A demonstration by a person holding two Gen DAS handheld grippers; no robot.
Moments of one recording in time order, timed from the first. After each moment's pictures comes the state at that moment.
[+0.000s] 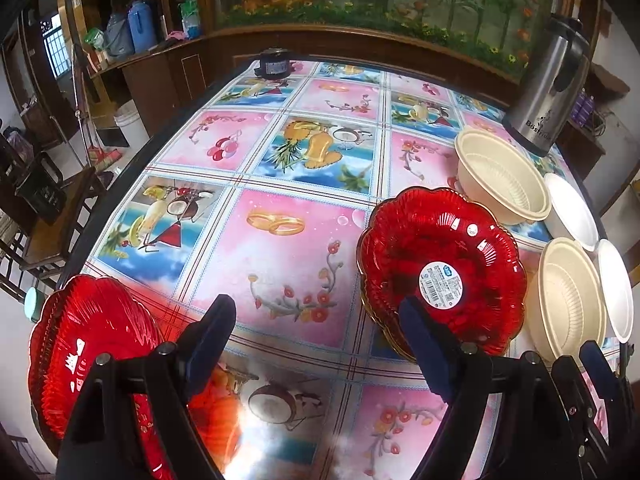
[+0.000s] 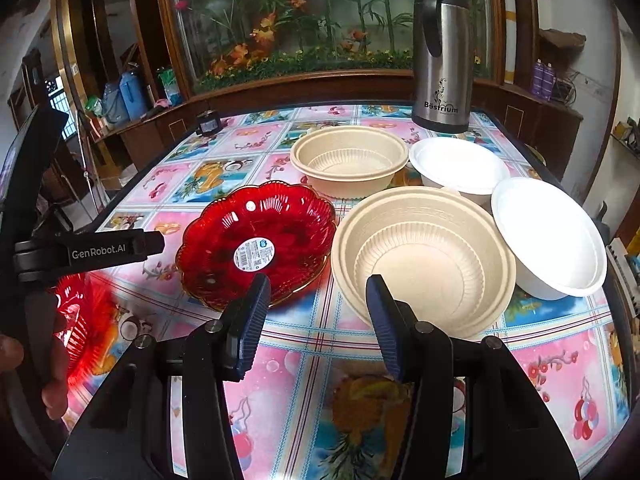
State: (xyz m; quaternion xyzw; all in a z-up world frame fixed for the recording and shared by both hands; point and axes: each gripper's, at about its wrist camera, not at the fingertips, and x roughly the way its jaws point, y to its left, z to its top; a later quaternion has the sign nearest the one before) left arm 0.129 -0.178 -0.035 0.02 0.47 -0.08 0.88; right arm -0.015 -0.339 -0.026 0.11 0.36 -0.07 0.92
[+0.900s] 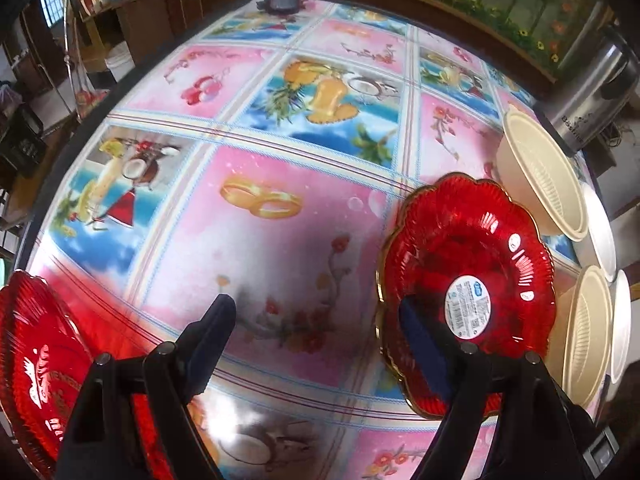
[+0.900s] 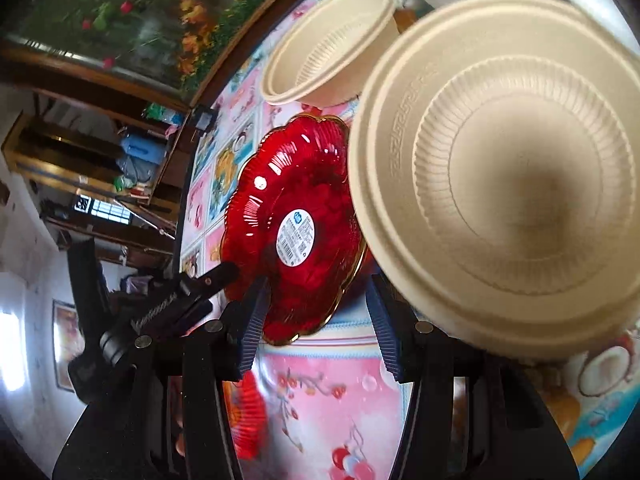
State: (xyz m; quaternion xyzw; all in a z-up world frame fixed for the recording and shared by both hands) left arm 0.181 -0.180 -0.080 -0.03 0.56 -0.08 0.82; right arm 0.049 -0.374 -0.103 0.45 0.45 0.02 0.77
